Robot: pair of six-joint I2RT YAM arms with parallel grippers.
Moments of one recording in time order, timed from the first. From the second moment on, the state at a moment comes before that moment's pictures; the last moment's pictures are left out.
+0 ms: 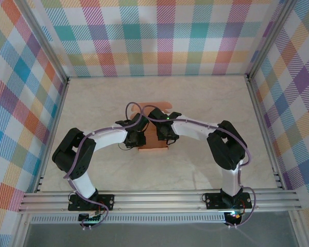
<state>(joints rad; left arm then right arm) -0.63 1.72 1.00 -0.54 -0.09 -0.71 0.82 1.91 1.36 -0.75 0.26 0.70</state>
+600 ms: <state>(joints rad) -0.63 1.69 1.00 -0.56 -0.10 -0.71 0.79 1.84 1.28 -0.63 0.16 0.71</state>
